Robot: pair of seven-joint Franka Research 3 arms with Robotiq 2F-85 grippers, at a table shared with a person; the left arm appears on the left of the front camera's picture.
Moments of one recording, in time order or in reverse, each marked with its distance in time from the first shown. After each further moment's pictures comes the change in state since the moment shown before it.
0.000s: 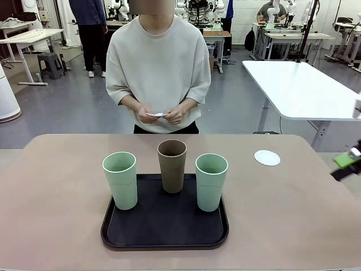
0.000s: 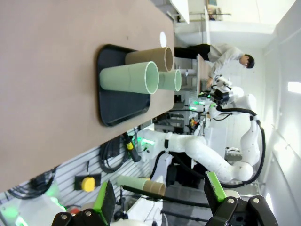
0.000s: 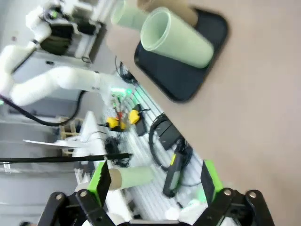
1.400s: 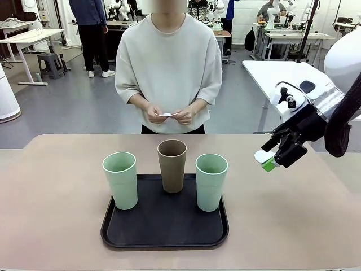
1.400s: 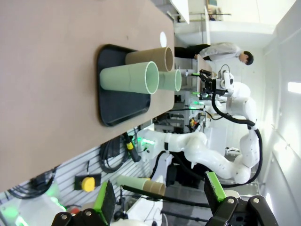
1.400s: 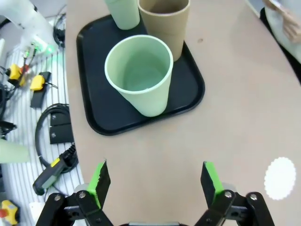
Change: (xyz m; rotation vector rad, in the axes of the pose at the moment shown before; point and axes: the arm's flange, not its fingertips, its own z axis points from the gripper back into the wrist) left arm 0.000 0.000 0.000 0.000 0.000 0.001; right arm 0.087 0.023 -0.105 -0.381 0.119 0.742
